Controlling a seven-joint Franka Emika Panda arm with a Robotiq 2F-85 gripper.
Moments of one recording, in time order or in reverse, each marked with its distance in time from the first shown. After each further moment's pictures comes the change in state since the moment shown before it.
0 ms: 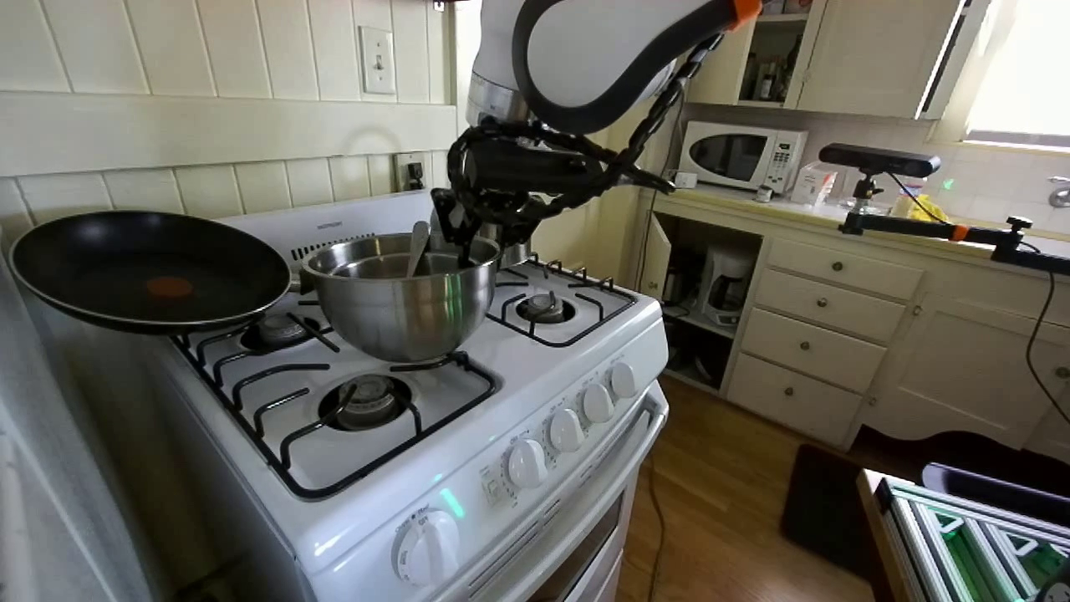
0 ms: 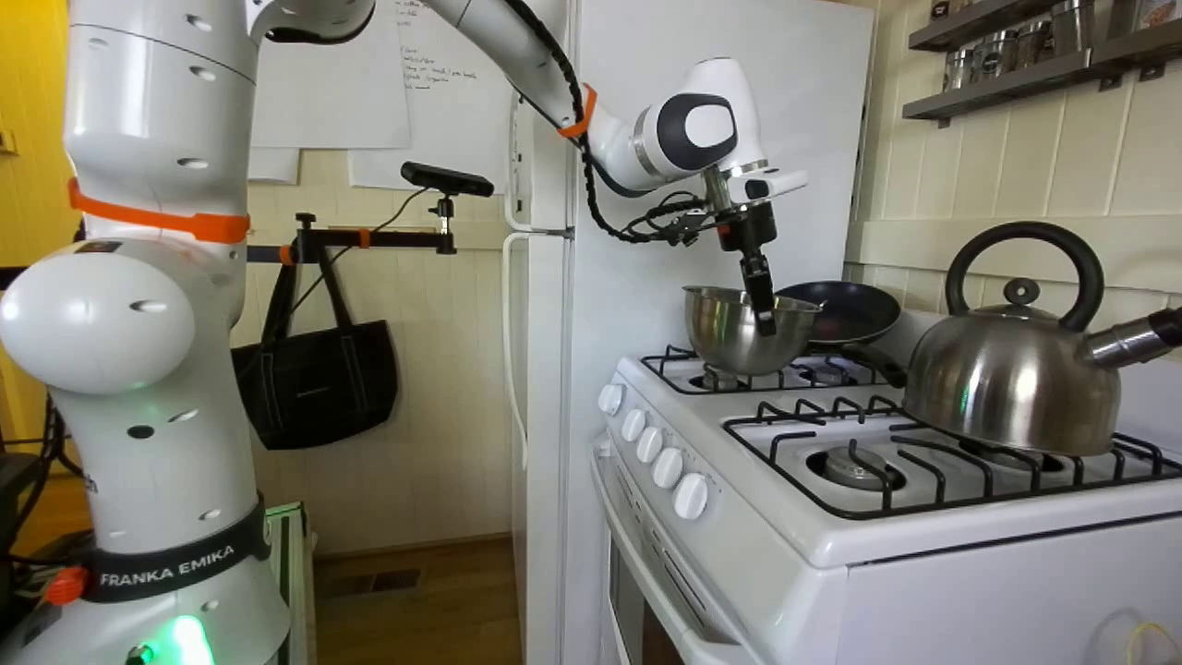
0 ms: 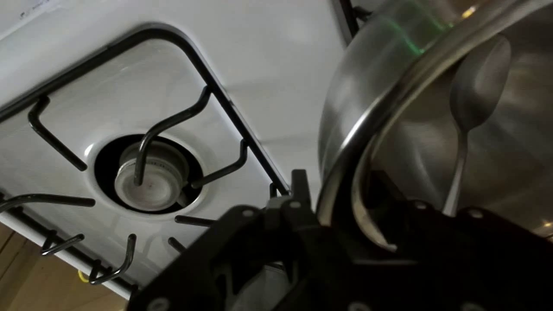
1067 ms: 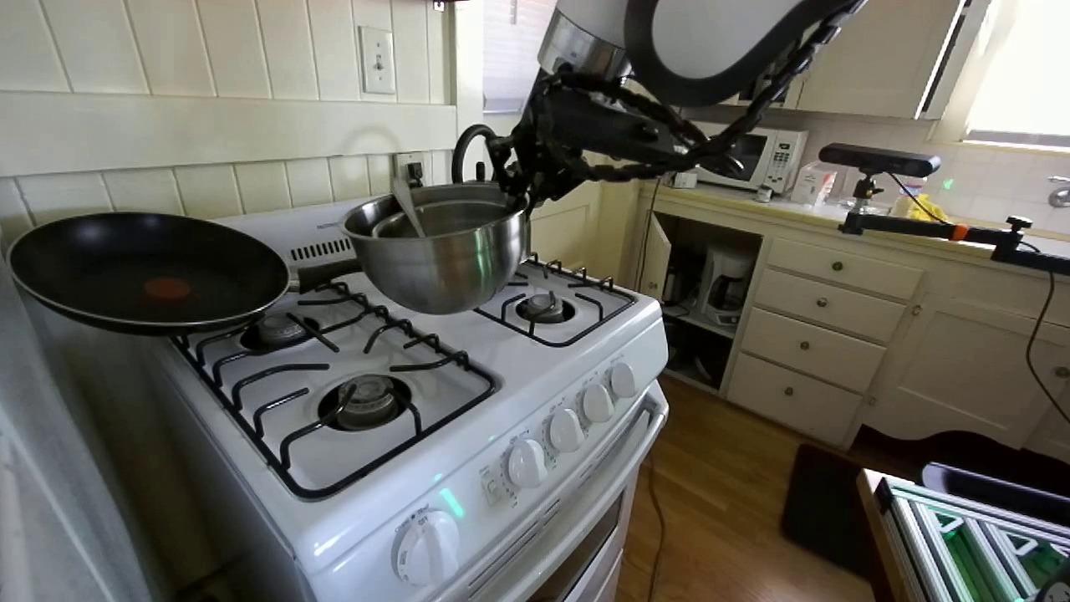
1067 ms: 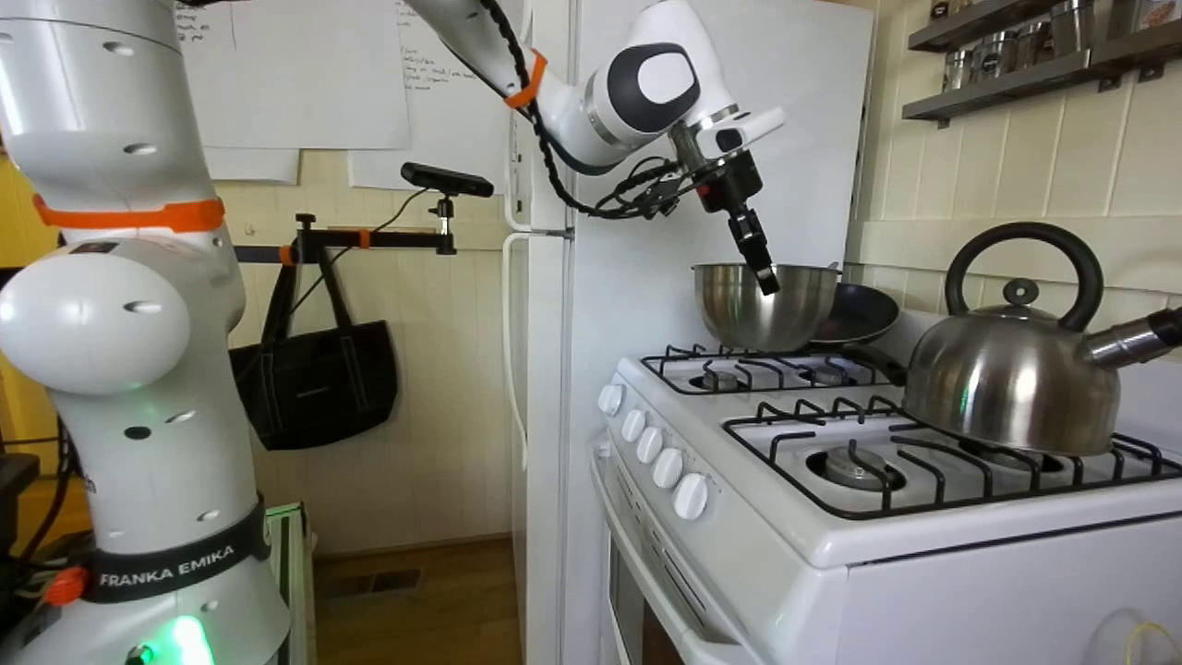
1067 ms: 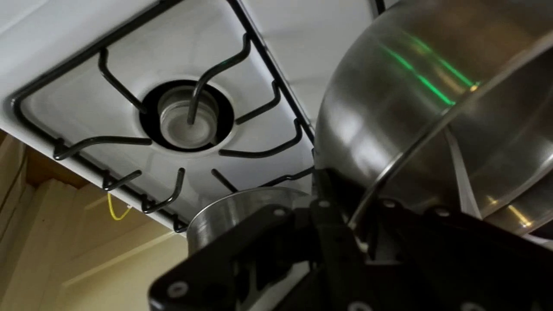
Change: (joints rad) arm -0.024 -0.253 -0.029 -0.242 -0.095 0.181 0.044
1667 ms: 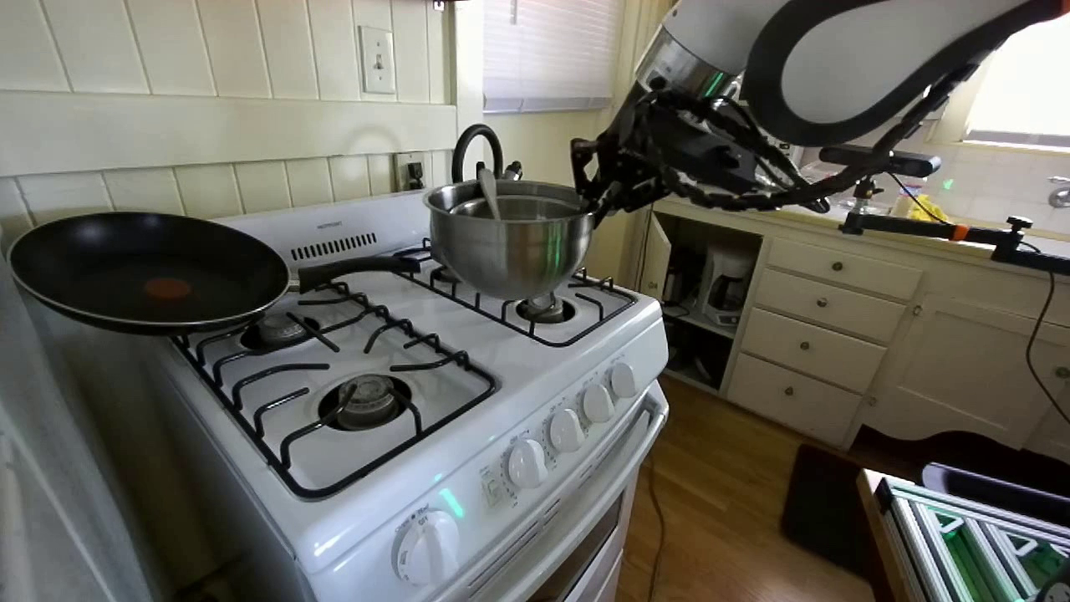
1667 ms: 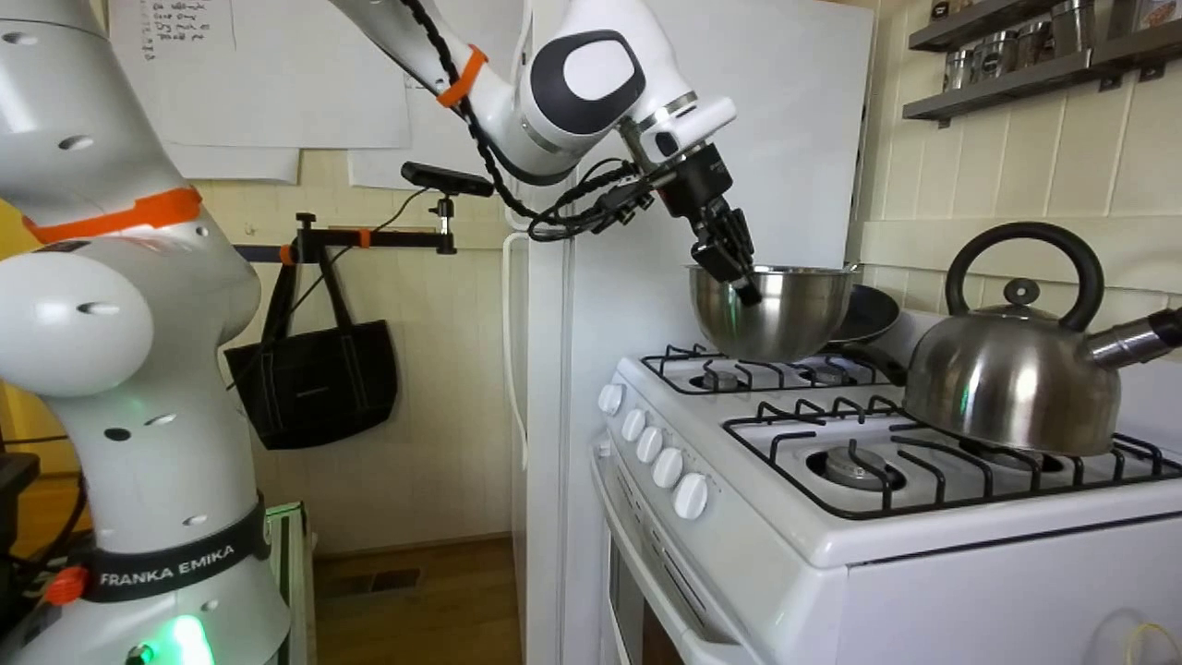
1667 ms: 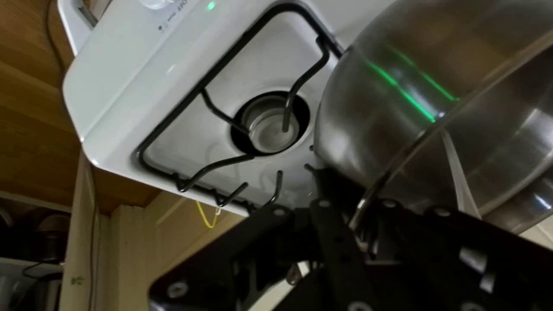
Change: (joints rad) arm -0.167 -0.230 0.057 -0.288 -0.049 0.127 0.234
